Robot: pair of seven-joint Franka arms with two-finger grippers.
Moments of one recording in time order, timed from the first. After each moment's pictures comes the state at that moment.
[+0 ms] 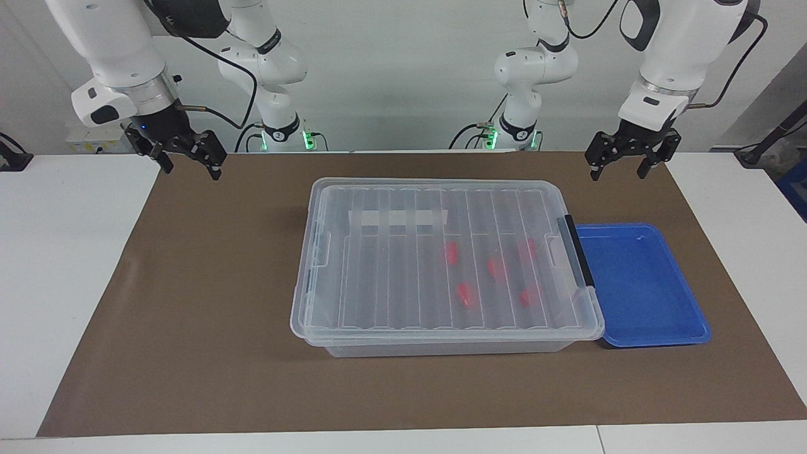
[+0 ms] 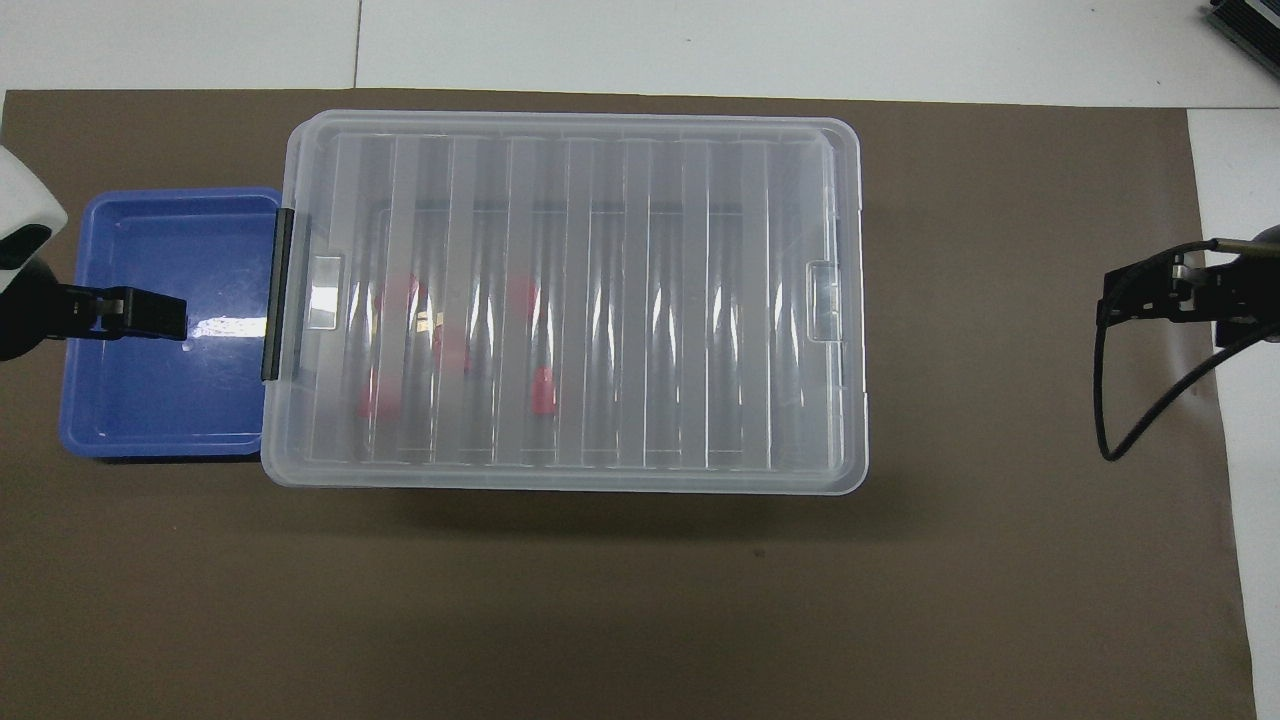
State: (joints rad) left arm 0.09 -0.09 -0.17 -1.73 0.03 1.71 -0.03; right arm 0.00 0.01 0.01 -1.54 -0.02 1.54 0.20
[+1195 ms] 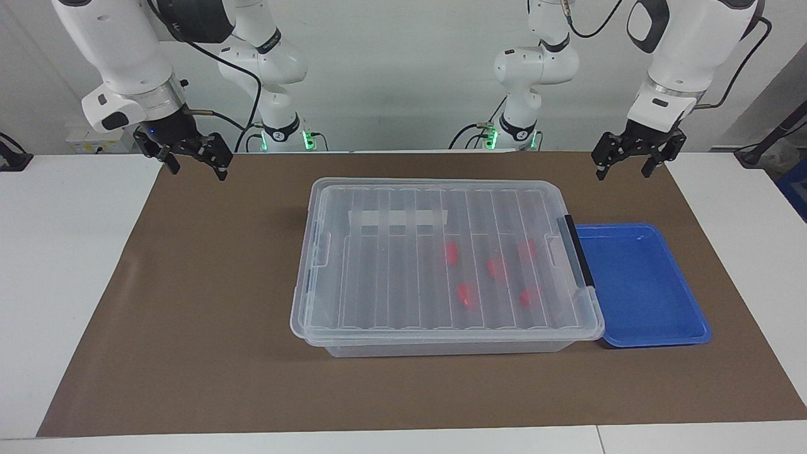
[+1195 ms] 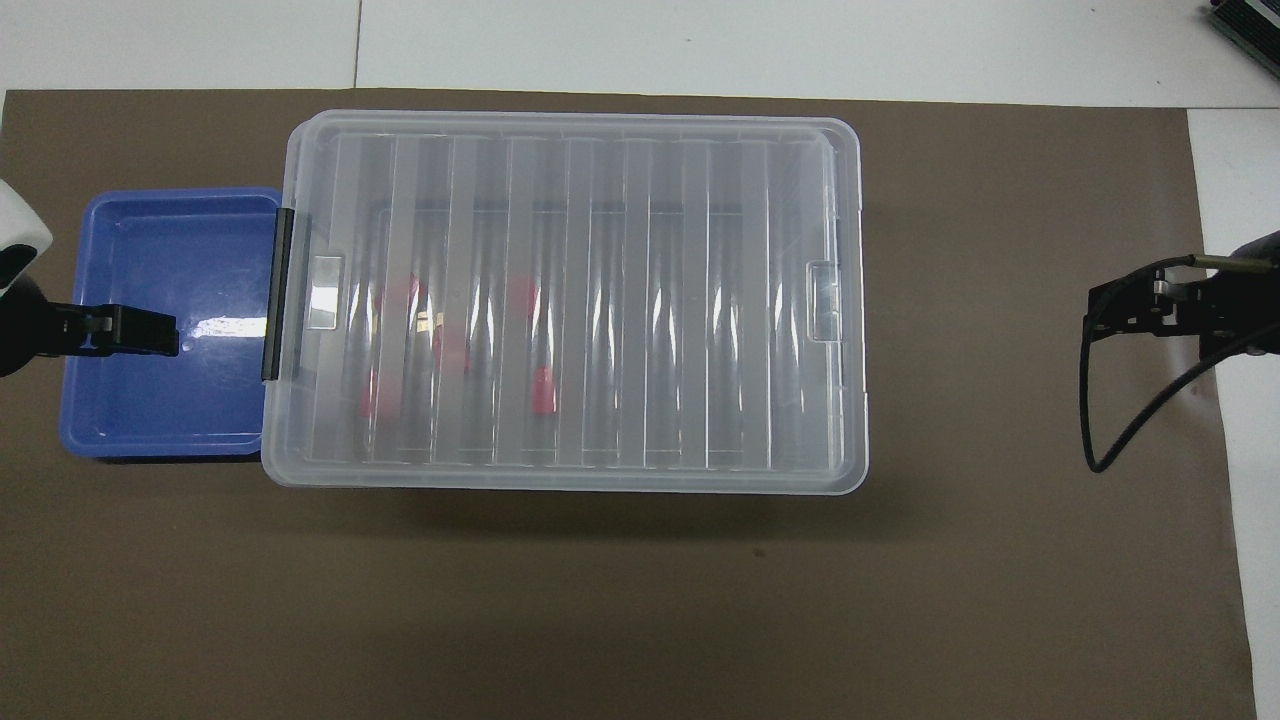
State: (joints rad) left arm -0.03 -0.12 -0.04 -1.78 0.03 1.72 -0.03; right arm 0.00 0.00 0.01 -1.58 -0.02 1.54 0.20
